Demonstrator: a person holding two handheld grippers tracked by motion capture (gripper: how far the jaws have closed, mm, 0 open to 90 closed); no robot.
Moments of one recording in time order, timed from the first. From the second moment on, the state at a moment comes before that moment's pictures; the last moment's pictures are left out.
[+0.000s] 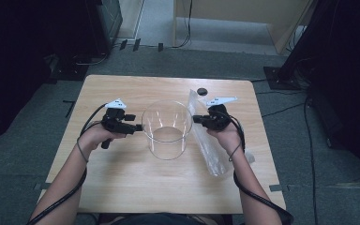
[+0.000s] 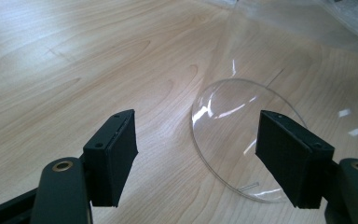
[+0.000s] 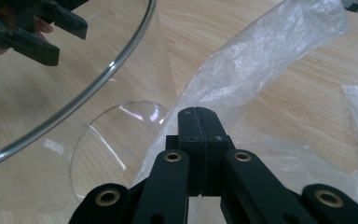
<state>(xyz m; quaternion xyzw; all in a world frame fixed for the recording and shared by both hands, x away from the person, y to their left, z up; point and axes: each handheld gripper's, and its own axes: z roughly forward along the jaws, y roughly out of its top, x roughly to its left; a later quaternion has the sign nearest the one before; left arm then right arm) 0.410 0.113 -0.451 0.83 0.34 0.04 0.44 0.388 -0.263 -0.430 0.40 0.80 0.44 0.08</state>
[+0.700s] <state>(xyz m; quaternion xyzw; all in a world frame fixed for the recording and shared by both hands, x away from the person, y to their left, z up) 0.402 0.121 -0.421 0.83 0.34 0.05 0.45 0.385 -0.264 -0.413 0.40 0.79 0.45 0.08</state>
